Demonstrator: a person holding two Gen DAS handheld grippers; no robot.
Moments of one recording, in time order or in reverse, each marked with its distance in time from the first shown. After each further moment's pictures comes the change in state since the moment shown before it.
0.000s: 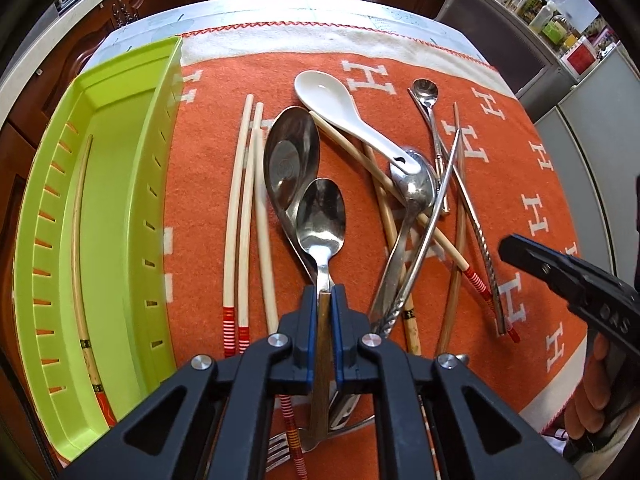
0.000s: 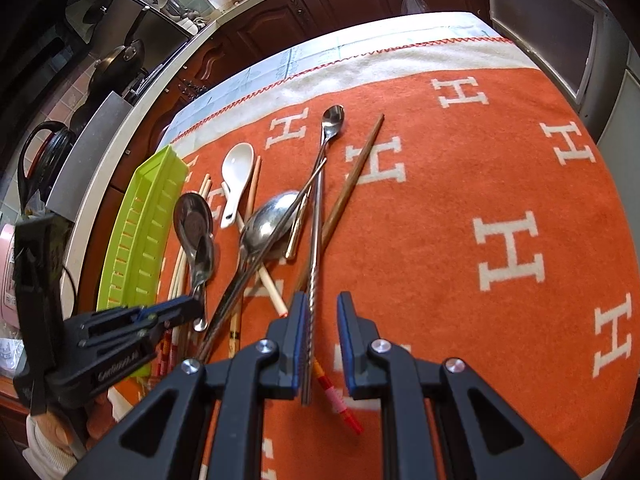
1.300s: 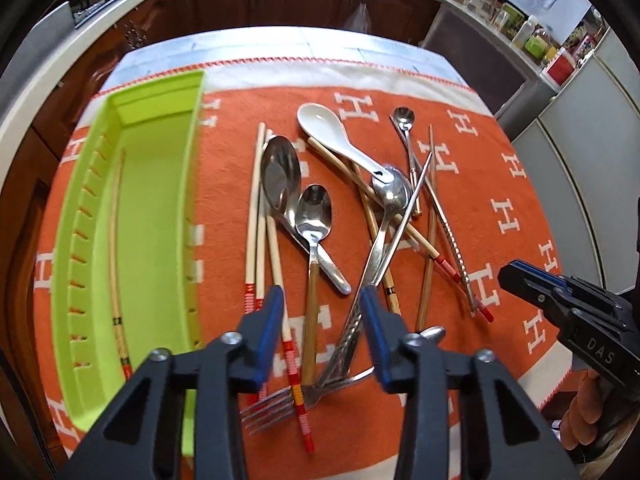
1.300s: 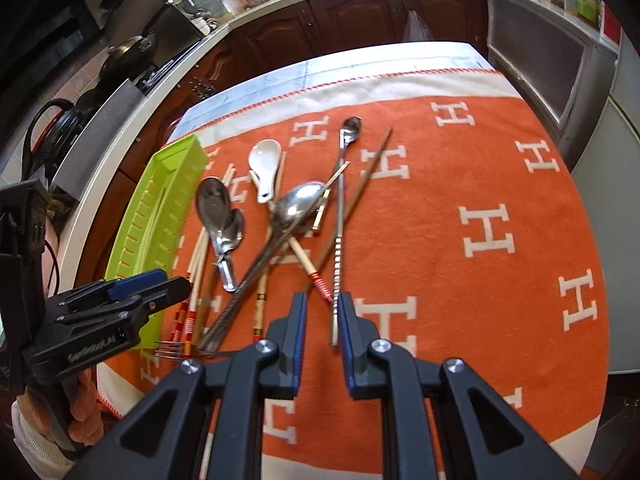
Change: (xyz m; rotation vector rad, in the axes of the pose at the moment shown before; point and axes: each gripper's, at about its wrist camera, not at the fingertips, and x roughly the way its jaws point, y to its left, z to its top) left arm -0.044 0.004 -0.020 0.015 -0.077 -0.016; right arm -0.041 0.029 -0.032 -0.058 -0.048 -0.072
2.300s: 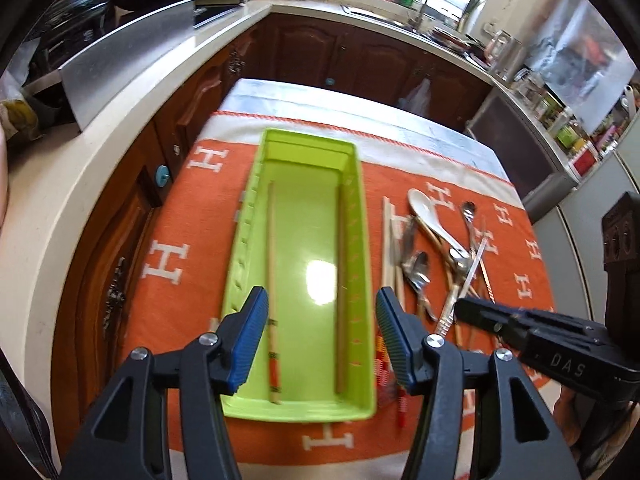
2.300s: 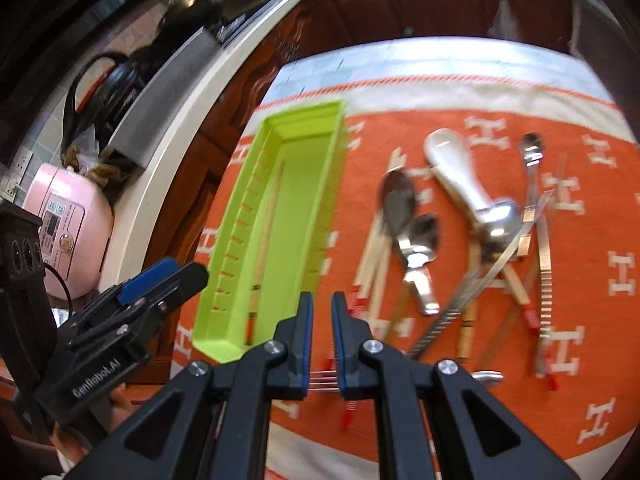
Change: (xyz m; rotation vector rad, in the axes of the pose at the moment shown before) left arm -0.099 0.113 -0.021 -0.197 -0.198 0.039; right arm 0.023 0.147 0.031 -0.101 0.109 0.155
